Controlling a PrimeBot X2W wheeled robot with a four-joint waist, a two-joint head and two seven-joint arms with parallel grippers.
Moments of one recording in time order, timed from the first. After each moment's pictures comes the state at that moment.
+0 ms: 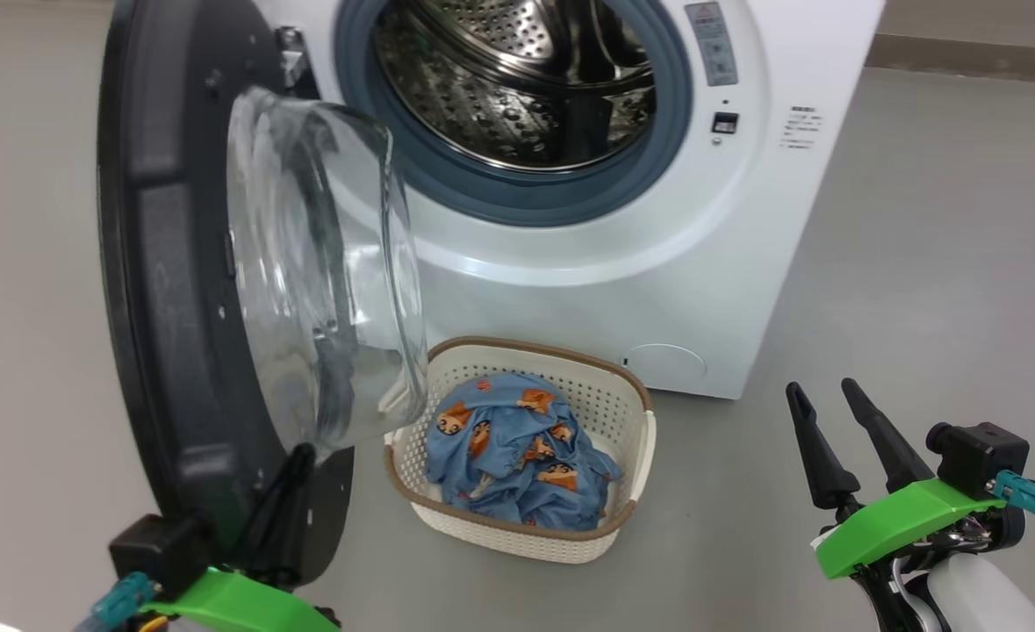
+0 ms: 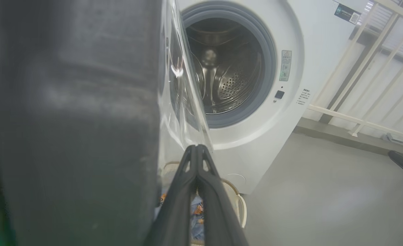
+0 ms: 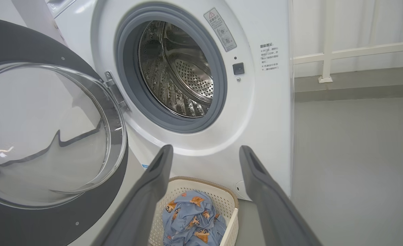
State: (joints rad) left arm -0.09 0.19 -0.28 0.12 -0.56 0.06 -0.07; right arm -0.22 -0.22 0.25 0.42 0.59 0.12 -0.25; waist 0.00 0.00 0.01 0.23
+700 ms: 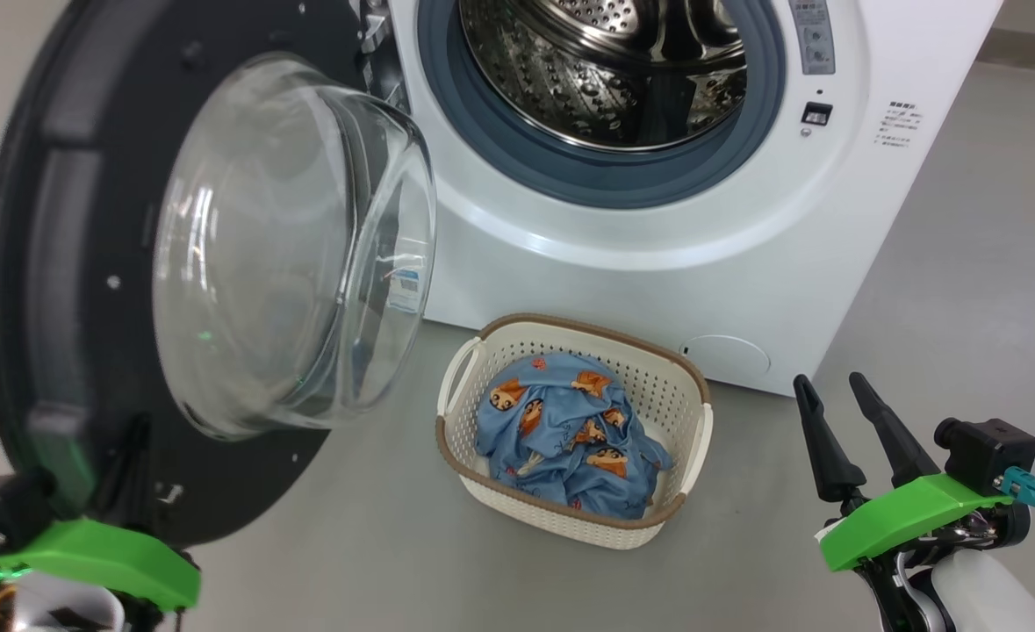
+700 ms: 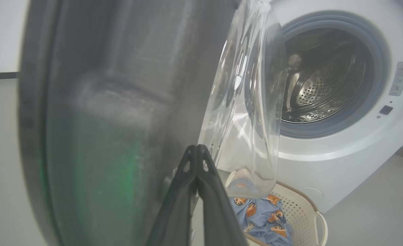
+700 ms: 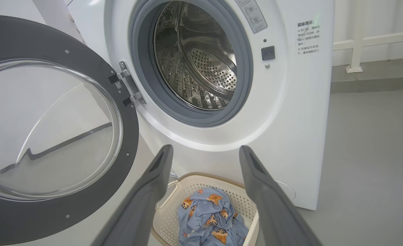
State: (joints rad) left arm -0.16 0.32 -0.13 0.20 -0.62 0.11 -0.01; right arm -0.22 -0.21 0.23 0.41 0.59 0.12 -0.25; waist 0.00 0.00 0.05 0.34
